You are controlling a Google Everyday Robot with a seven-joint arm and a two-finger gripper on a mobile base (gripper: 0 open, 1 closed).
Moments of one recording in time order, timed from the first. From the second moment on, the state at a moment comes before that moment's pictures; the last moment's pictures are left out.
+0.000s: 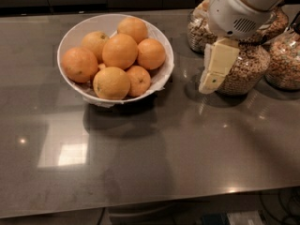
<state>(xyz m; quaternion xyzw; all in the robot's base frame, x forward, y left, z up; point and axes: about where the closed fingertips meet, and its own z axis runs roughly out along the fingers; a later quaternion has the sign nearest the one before) 0.508 -0.116 0.990 -0.68 0.69 -0.02 0.24</state>
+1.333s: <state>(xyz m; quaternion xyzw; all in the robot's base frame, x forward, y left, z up) 0.587 -0.097 0.972 -0.67 0.68 0.03 0.29</state>
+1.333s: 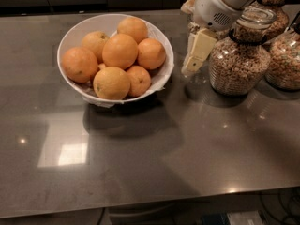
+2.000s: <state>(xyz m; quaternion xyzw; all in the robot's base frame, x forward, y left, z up) 0.603 -0.072 0.962 -0.68 0.66 0.05 0.33</state>
